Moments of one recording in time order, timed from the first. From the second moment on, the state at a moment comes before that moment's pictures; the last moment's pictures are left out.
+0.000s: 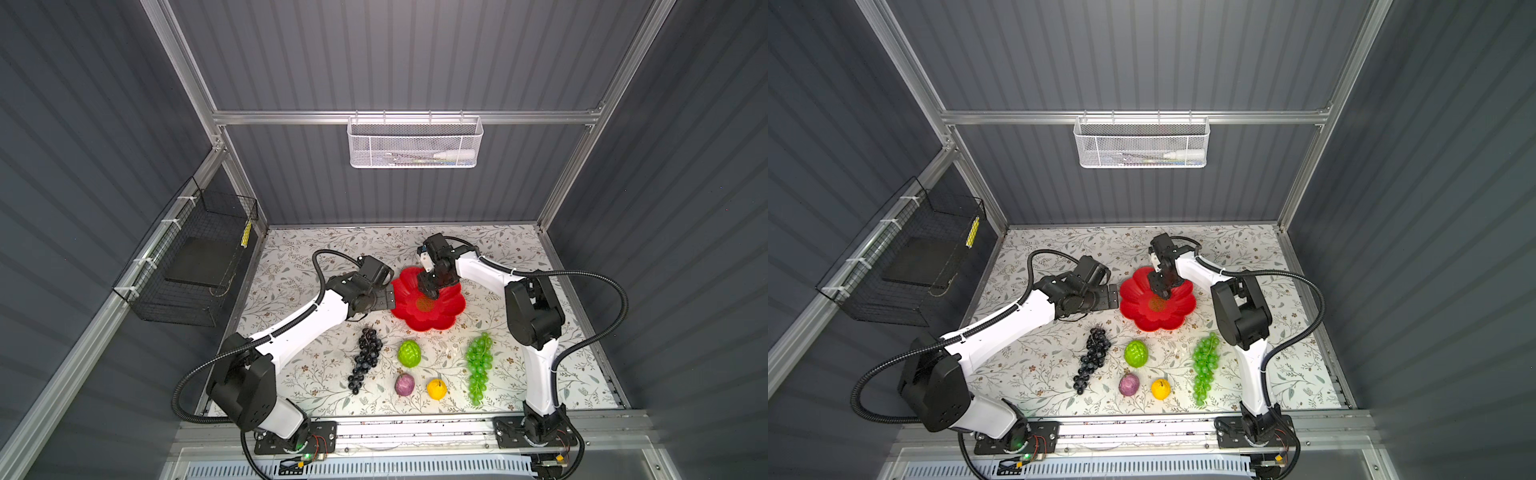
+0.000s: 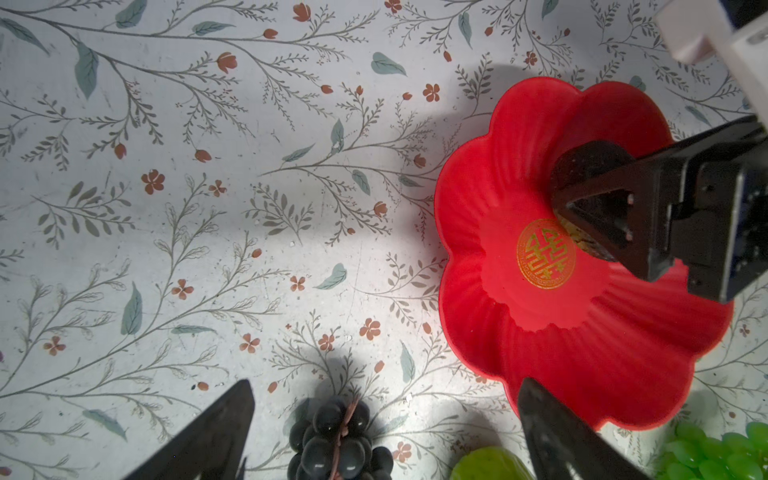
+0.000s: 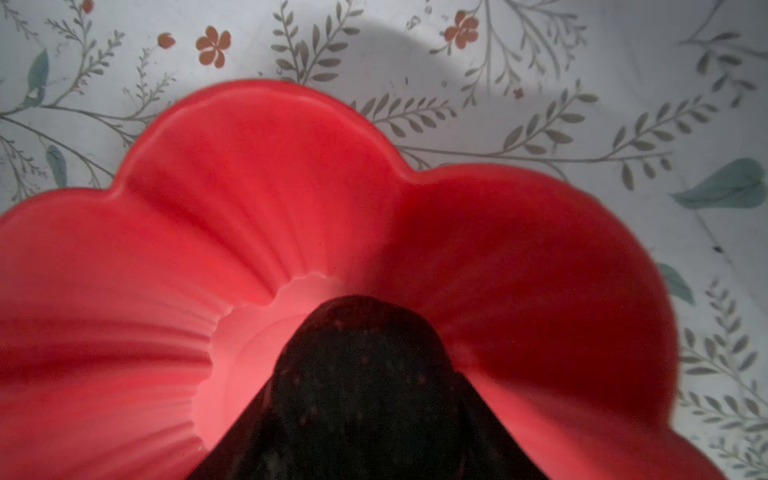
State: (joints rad) left arm -0.68 1.51 1.19 -0.72 -0.21 -0.65; right arm 0.50 2.12 1.63 -0.69 -0.08 0.08
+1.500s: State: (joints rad) left arm -0.92 1.62 1.27 -0.95 0.16 -0.56; right arm 0.50 1.50 1.22 -0.55 -0.03 0.18
